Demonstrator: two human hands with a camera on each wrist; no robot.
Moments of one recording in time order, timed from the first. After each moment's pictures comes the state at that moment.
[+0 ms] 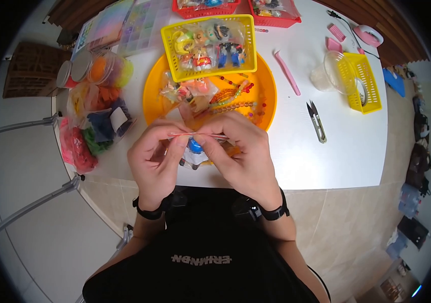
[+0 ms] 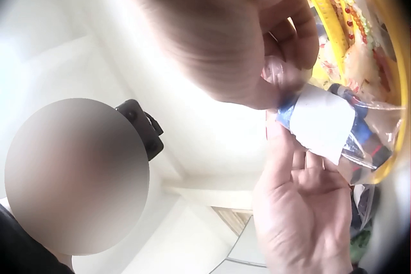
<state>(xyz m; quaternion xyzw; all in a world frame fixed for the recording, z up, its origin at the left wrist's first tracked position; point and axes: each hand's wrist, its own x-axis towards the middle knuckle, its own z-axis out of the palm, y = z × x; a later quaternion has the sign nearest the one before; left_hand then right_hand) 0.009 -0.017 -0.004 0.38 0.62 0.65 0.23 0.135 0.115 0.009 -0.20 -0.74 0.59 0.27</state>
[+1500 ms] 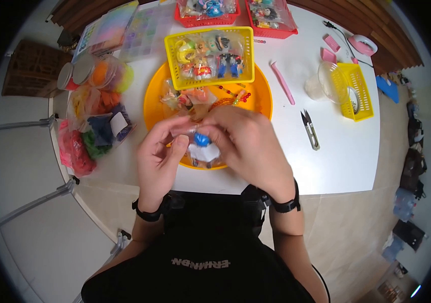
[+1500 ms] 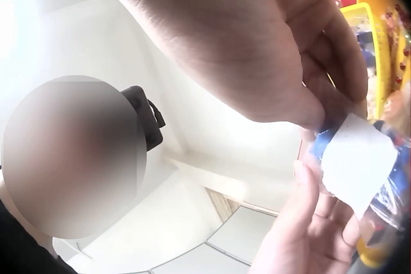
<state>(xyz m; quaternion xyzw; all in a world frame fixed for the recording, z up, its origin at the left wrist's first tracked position) 0.009 -0.010 -0.001 0.29 0.62 0.66 0.32 0.124 0.148 0.035 -0.16 -0.85 0.46 0.19</state>
